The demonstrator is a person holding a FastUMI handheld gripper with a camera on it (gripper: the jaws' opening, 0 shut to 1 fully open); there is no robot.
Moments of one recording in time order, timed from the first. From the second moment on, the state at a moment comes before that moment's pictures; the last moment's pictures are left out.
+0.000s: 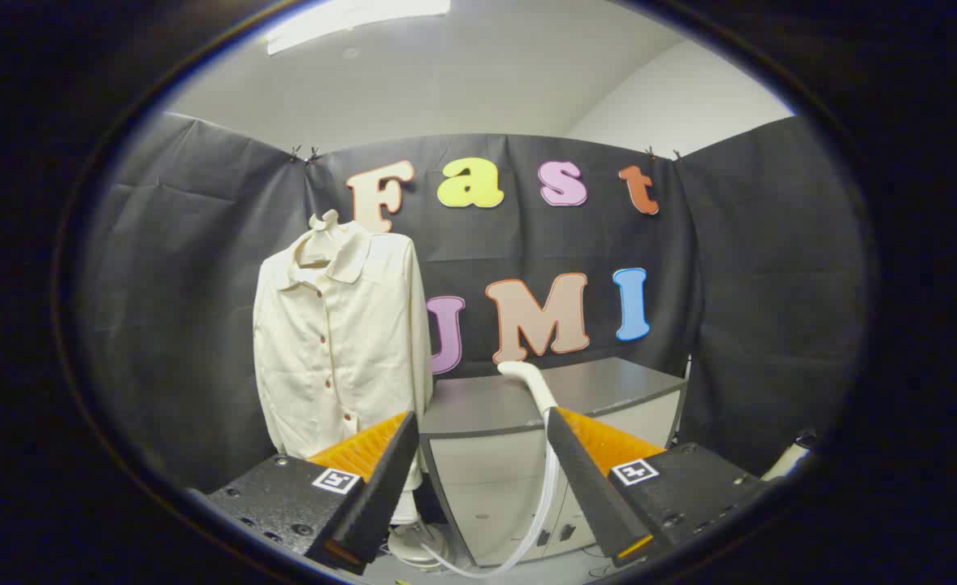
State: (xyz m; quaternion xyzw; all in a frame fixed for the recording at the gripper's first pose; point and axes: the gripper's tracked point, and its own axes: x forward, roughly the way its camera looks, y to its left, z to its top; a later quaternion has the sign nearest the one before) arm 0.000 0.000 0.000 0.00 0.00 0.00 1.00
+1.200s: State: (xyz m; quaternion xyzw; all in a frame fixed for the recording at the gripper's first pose) arm 0.069 -0.064 0.017 0.03 0.01 0.05 1.00
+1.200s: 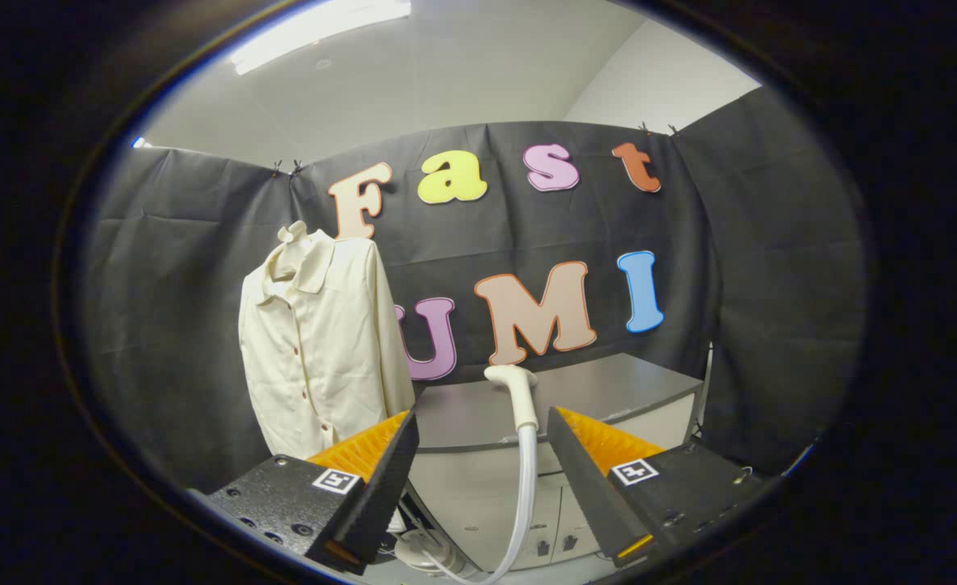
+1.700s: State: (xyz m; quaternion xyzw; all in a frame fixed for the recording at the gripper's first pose) arm 0.163 -0.062 0.018 0.04 0.05 0.11 0.99
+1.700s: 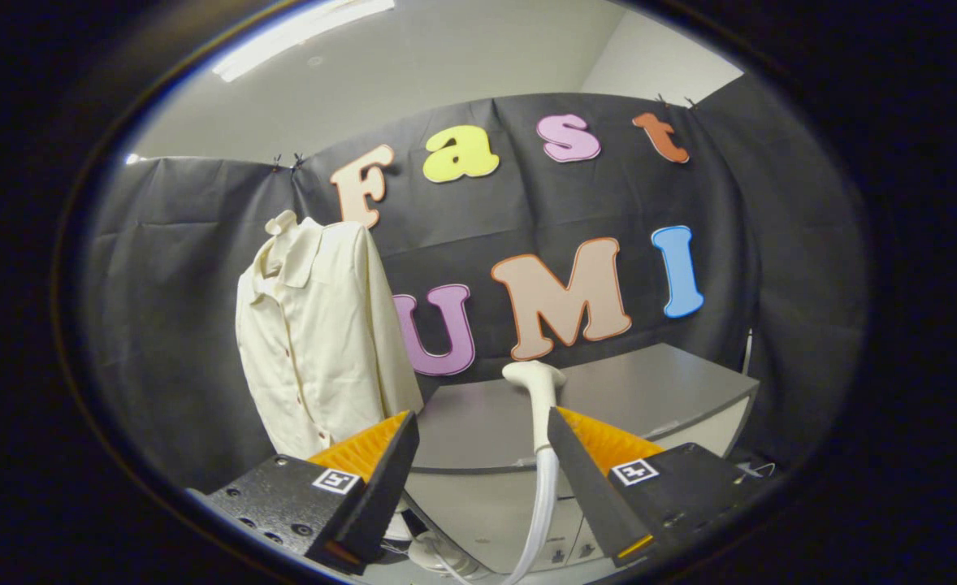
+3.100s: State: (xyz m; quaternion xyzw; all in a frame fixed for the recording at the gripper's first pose) arm 0.399 -0.085 -0.031 0.08 0.36 0.04 0.93
